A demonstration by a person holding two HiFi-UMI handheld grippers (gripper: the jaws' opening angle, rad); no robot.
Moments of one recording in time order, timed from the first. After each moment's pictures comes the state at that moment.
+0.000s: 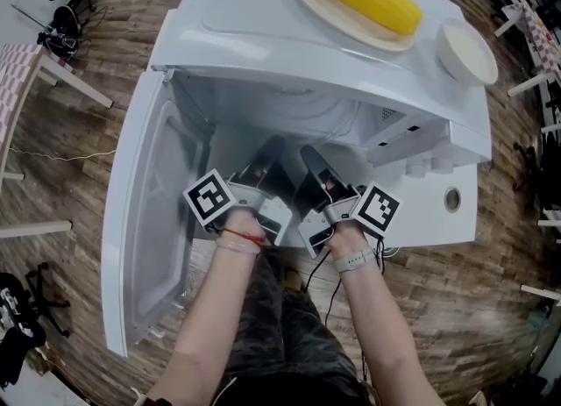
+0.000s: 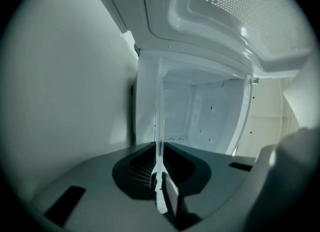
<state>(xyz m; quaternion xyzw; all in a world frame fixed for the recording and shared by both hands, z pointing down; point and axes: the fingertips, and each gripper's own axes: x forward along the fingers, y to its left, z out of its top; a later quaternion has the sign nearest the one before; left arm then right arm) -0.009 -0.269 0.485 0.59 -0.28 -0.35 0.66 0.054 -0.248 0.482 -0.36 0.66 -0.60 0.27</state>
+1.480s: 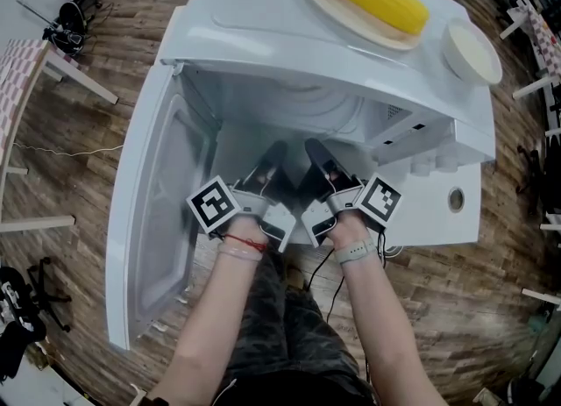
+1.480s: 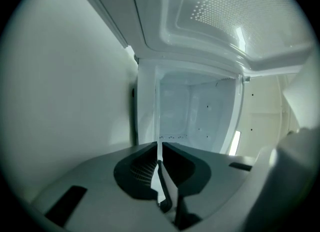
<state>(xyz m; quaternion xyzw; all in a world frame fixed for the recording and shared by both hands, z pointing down) -0.015 -0.253 0.482 0.60 -0.30 -0.35 0.65 0.053 -0.256 0.489 -0.37 0.64 -0.61 0.29</state>
